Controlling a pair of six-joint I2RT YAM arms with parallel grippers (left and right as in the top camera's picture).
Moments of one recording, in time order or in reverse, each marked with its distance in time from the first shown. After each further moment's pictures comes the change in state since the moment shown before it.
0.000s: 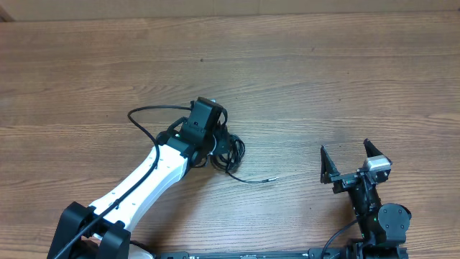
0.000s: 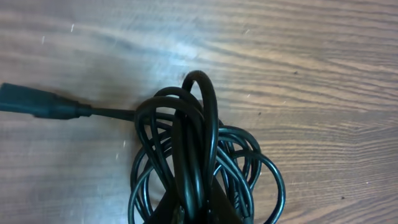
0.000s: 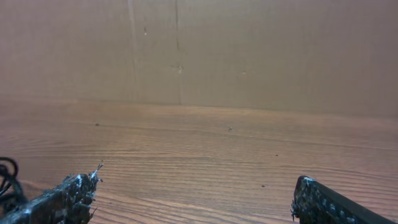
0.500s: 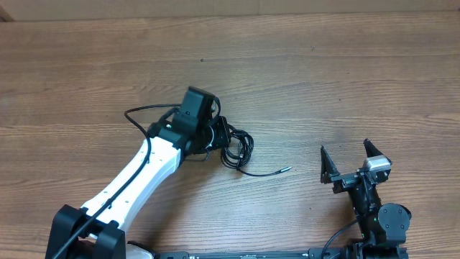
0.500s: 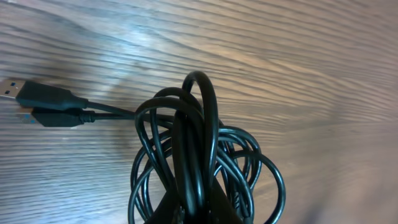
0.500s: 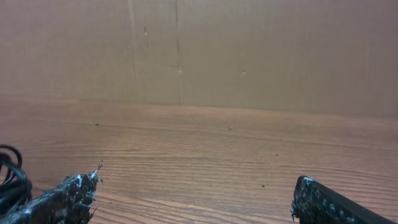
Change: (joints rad) left arm 0.064 0.000 0.084 -0.056 0.229 -0.085; right arm 0.000 0.000 0.000 0.000 0.000 0.000
